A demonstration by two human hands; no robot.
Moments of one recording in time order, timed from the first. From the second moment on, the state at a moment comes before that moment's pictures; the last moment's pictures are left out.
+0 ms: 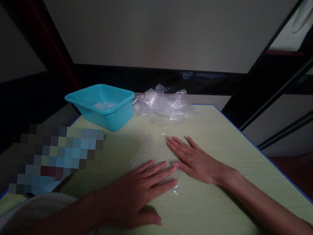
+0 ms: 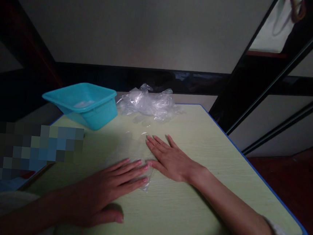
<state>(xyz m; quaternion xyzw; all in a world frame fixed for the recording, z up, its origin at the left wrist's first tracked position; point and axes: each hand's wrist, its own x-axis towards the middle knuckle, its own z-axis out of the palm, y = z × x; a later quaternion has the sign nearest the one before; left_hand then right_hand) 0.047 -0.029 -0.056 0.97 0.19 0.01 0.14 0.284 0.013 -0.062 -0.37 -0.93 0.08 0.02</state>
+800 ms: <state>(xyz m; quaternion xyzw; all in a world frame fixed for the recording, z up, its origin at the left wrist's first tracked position) 0.026 -0.012 -0.049 0.96 0.24 0.12 -0.05 0.265 -0.020 -0.039 -0.15 -0.99 0.01 0.07</state>
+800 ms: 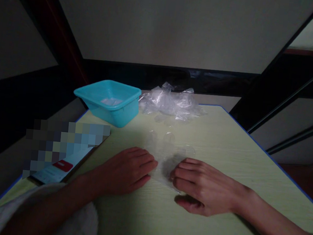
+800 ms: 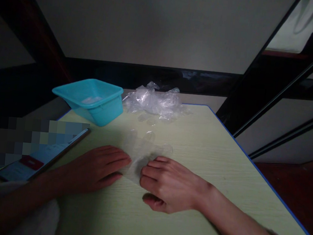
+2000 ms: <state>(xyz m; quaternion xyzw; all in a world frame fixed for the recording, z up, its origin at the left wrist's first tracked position) 0.031 -0.016 -0.050 0.96 0.28 0.10 -0.02 0.262 -0.020 -0.047 -0.15 -0.98 -0.10 0.13</state>
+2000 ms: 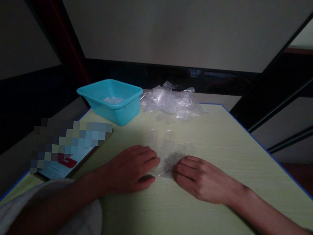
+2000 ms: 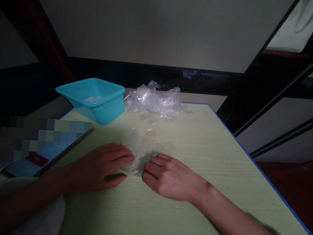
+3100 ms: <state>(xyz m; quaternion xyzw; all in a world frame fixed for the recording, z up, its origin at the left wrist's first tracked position) 0.015 -0.006 -0.027 0.88 0.32 0.34 0.03 0.290 -0.013 -0.018 -0.26 -0.91 0.07 0.31</state>
